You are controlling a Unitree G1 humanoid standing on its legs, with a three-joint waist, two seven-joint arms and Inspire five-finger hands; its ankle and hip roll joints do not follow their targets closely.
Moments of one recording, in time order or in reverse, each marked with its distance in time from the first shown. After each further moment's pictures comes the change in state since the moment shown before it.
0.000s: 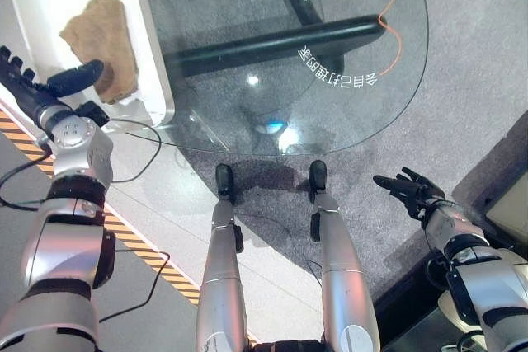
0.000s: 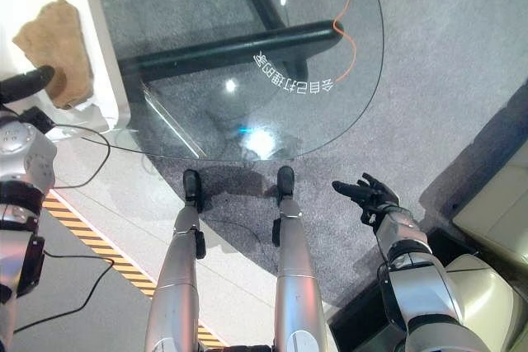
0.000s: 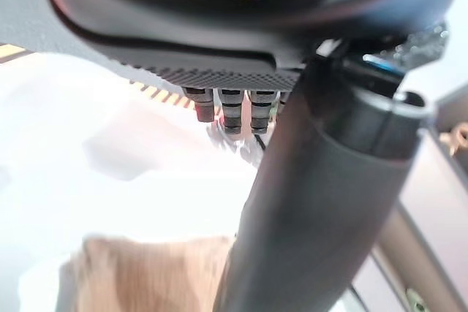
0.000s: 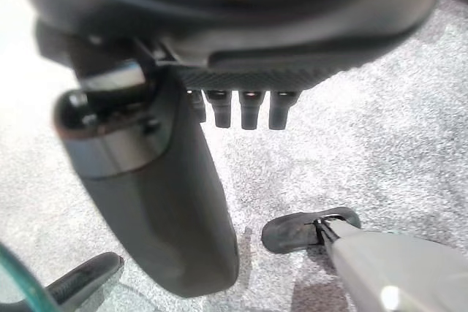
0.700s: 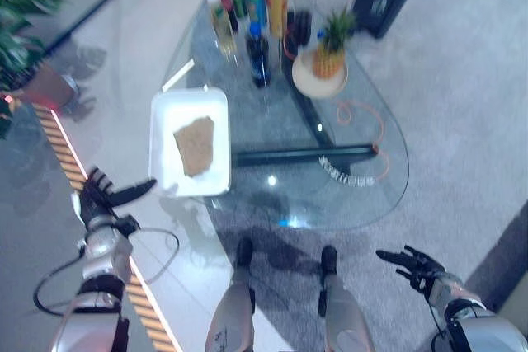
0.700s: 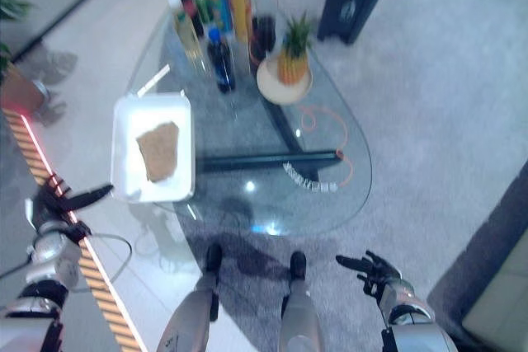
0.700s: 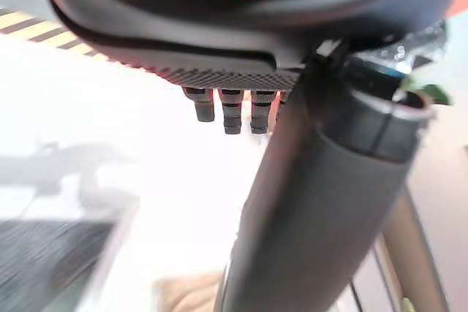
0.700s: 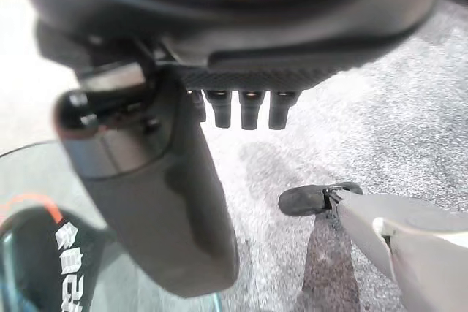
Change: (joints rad) left arm 0.644 -0.238 0.140 -0.024 0.040 0.039 -0.445; right arm 0.388 0.104 -0.172 0.023 -0.281 0.015 0.009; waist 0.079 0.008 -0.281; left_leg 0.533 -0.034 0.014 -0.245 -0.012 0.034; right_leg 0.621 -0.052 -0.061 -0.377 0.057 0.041
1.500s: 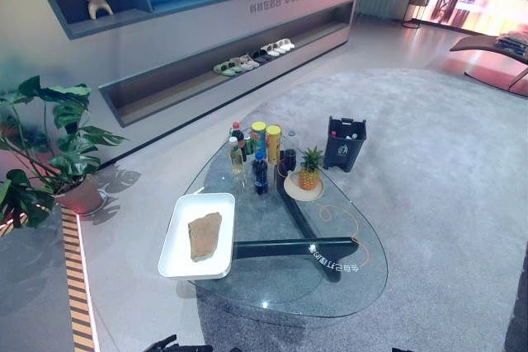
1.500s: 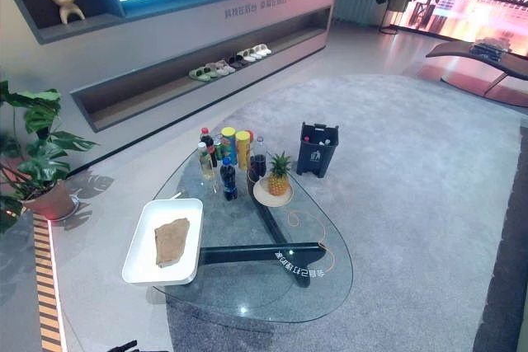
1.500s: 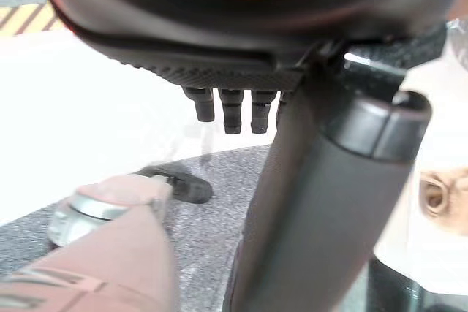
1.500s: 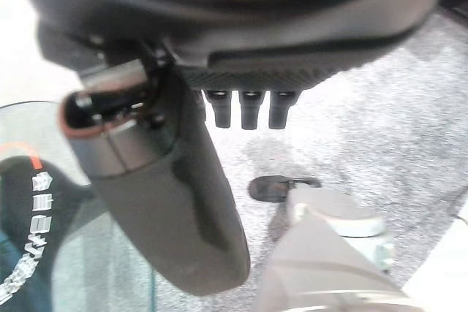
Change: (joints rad) left arm 0.261 -0.156 -0.043 0.352 0.325 0.216 -0.250; right arm 0.246 0.112 0.026 0.066 -0.235 0.031 -0.014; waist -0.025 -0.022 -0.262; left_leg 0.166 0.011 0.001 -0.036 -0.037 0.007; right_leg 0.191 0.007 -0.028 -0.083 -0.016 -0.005
